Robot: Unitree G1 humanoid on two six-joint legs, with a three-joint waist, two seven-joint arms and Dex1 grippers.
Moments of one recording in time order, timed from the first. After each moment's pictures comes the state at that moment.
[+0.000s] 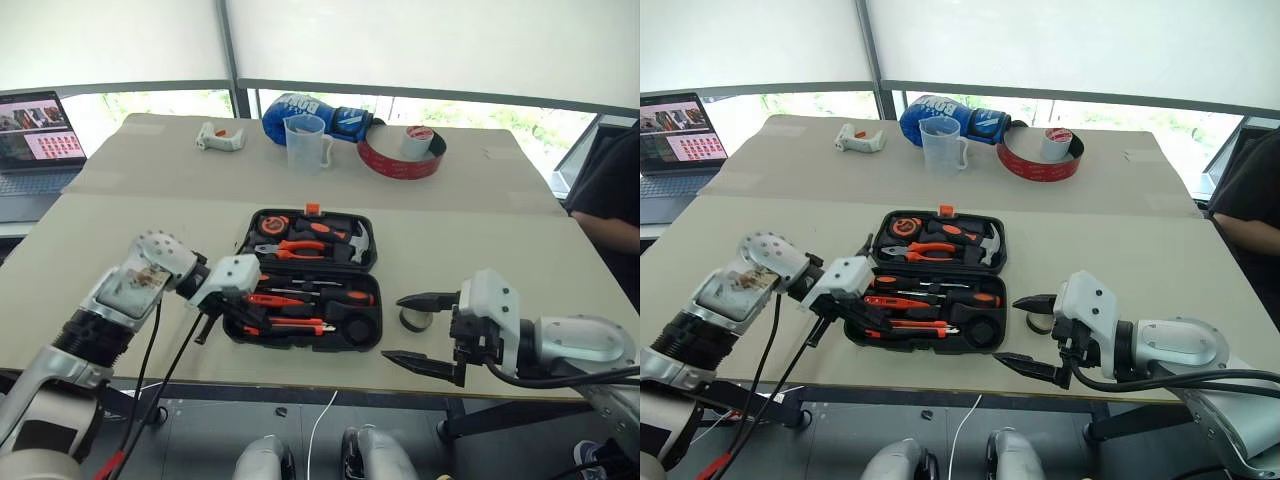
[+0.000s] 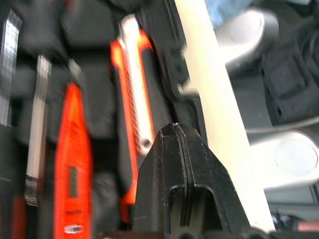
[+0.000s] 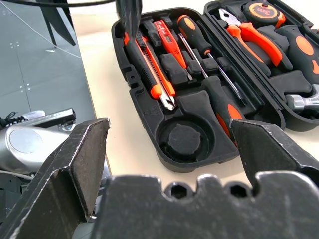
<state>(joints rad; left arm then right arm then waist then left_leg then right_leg) -0.67 0.84 -0.39 0.13 -0.18 0.18 -1.60 -0.05 -0.92 -0.14 -0.75 0.69 0.72 0.82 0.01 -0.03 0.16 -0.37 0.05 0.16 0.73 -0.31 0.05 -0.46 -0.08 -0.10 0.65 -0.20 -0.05</state>
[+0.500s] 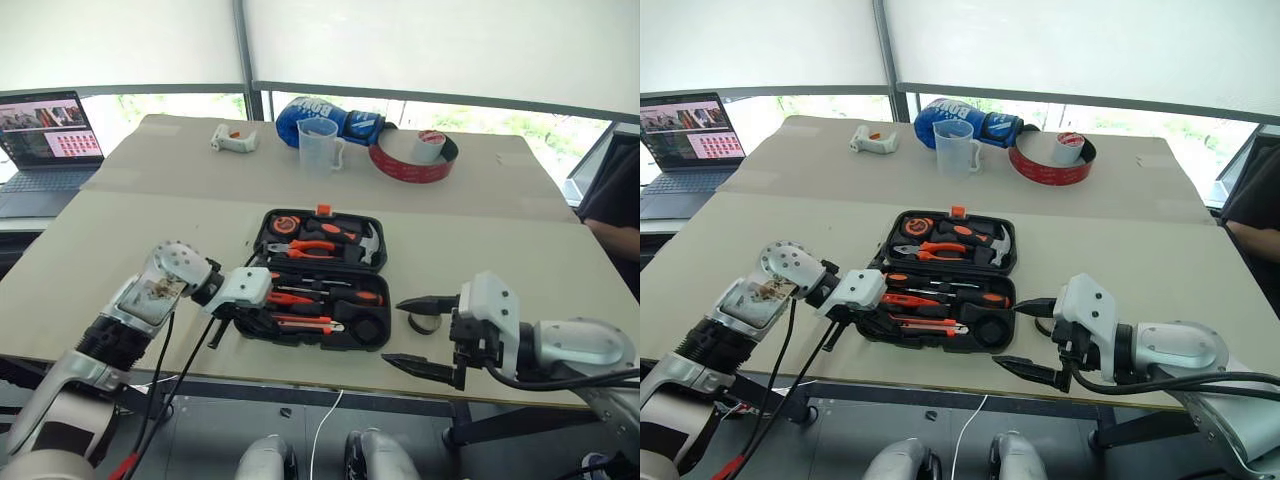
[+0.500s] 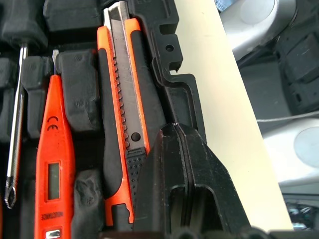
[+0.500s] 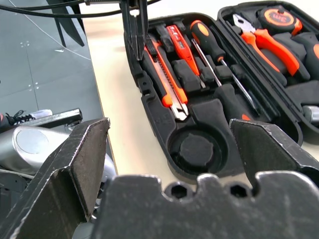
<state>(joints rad) -0.67 0.78 -0.37 0.19 -0.15 0.18 -1.59 -0.03 -0.91 -0.14 -0.76 0.69 0.72 0.81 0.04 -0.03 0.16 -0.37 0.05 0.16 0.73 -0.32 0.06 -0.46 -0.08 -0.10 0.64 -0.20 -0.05</state>
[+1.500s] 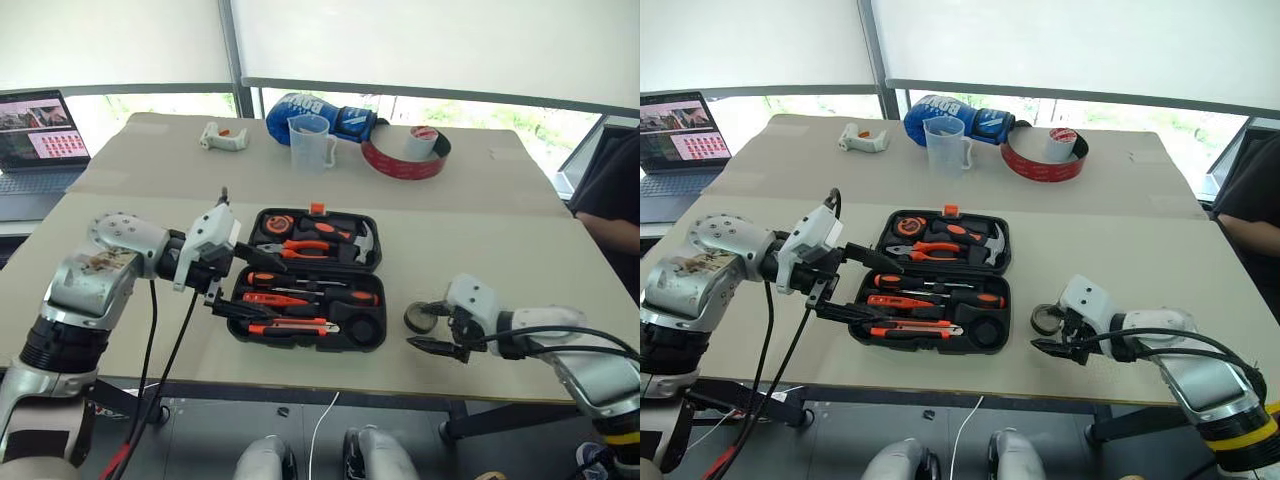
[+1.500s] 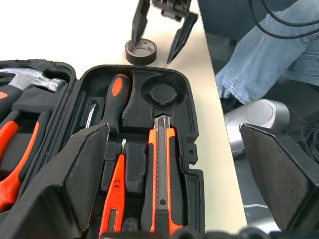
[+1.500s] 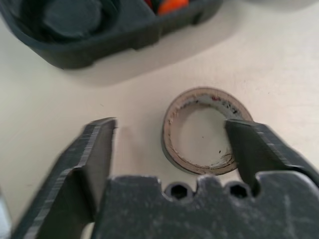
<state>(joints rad) -0.64 0.84 -0.11 -0.11 -0.45 0.53 -1.48 -0.20 -0.91 0.14 -0.27 0.28 0.56 0.88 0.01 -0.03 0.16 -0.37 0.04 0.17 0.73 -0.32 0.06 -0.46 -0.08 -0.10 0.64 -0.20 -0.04</state>
